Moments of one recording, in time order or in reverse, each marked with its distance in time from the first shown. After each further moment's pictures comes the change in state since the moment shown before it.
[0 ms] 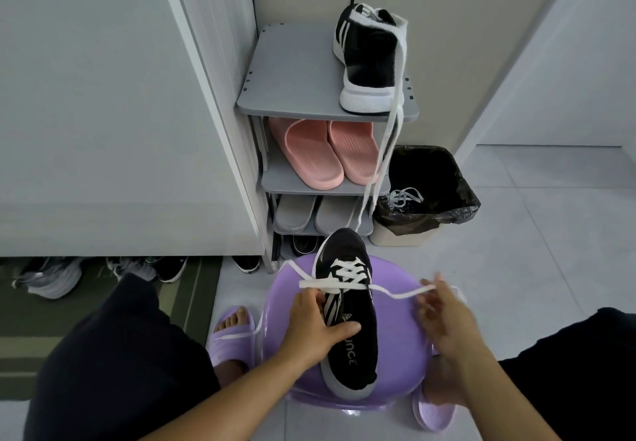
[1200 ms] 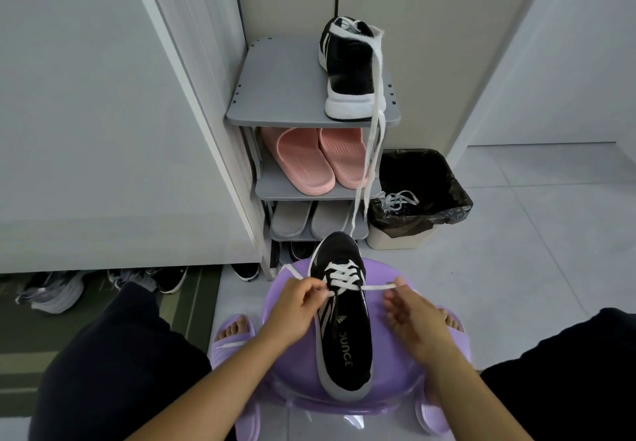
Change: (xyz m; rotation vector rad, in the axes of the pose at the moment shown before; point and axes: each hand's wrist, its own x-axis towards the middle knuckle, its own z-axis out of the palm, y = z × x) left_hand 0.018 0.010 -0.028 0.056 0.007 0.257; right_hand -0.016 0.016 0.019 -0.039 -0.142 0.012
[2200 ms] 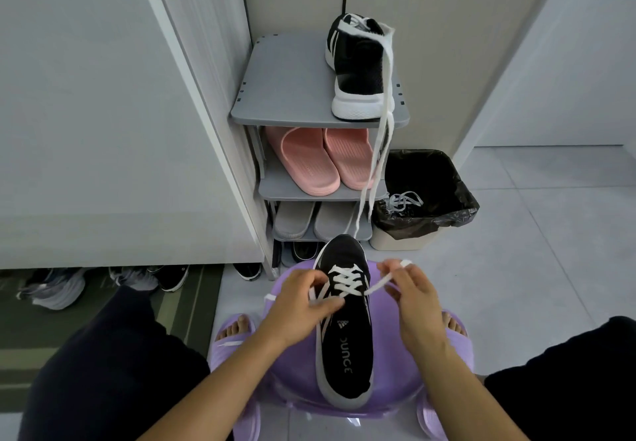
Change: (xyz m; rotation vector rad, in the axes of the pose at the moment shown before) left_hand -0.003 0.026 -0.015 0.032 -0.037 -0.001; right_hand -0.014 -0.013 0.038 -0.216 -0.001 -0.408
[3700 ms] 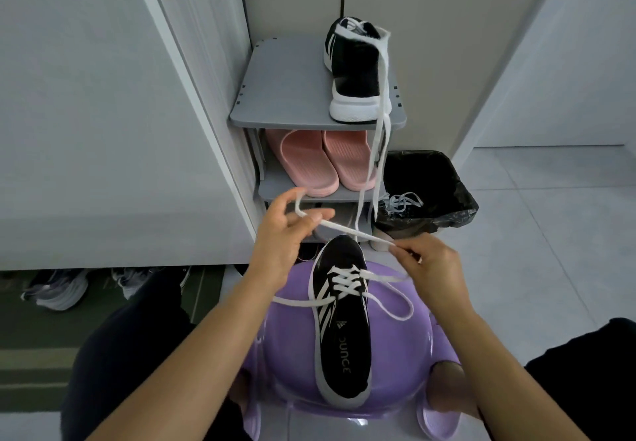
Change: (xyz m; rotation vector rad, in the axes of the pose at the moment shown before) left_hand 0.029 0.064 -0.048 -0.625 0.250 0.097; right_hand 0.032 -0.036 -0.025 -0.918 -0.070 -0.723
